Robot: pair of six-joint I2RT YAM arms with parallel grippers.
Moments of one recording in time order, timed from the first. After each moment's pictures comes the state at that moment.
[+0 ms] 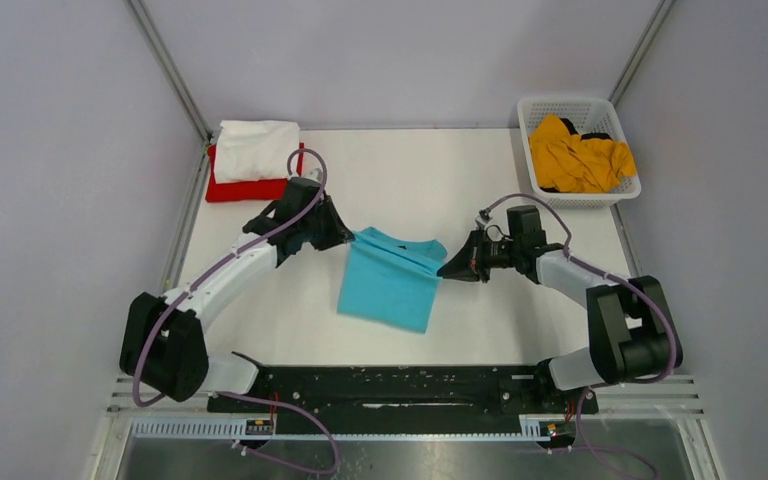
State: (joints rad) left arm -0.44 1.30 0.95 -0.39 0.12 -0.72; right arm 0.22 1.40 0.64 -0.09 -0.97 0.83
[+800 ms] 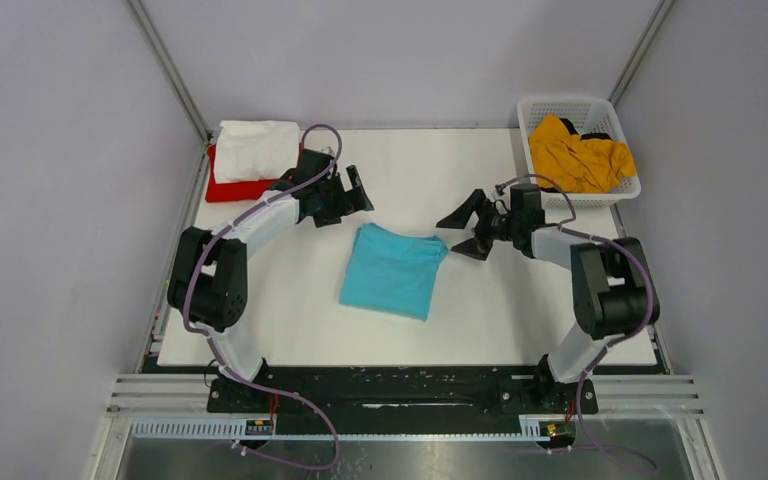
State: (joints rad) left arm -0.34 1.78 1.27 -0.34 0.18 -0.64; right arm 0.14 1.75 0.82 0.20 -0.80 1.00
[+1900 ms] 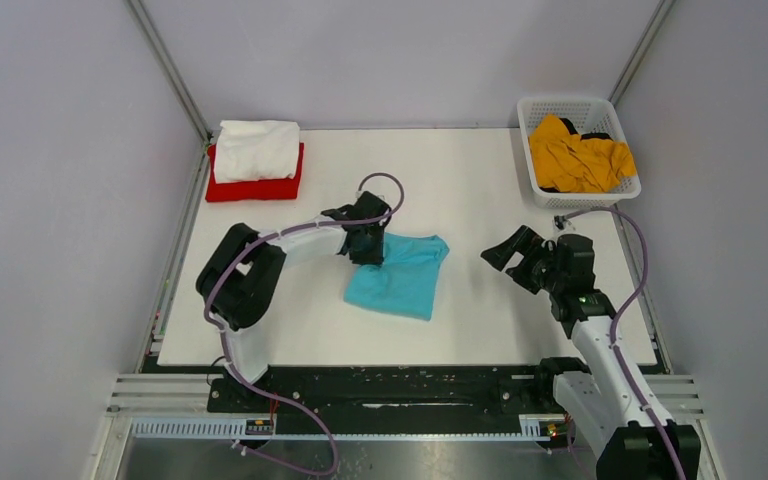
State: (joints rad) left arm -0.63 1.84 1.15 -0.40 -0.04 -0.53; right arm 0.04 0.82 0.44 -0.20 -0.38 0.71
